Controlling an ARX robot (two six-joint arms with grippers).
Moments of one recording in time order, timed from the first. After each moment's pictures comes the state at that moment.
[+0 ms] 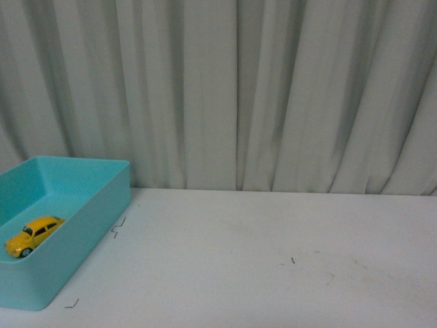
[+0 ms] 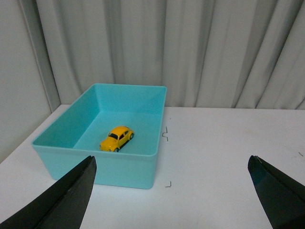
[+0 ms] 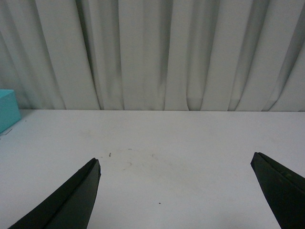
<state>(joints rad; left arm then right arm) 0.00 0.01 0.01 0.00 0.00 0.00 0.00 0.00 0.01 0.00 0.00 -0.01</state>
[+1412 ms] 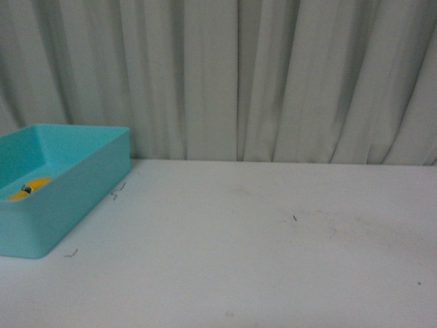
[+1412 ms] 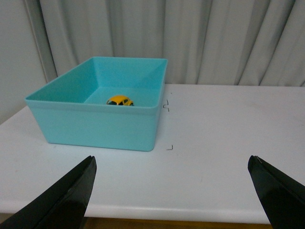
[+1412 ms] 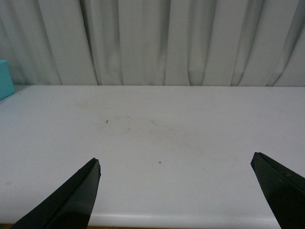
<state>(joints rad) 0.00 0.01 0.01 0.00 0.00 0.00 0.00 0.00 0.01 0.00 0.00 -0.01</state>
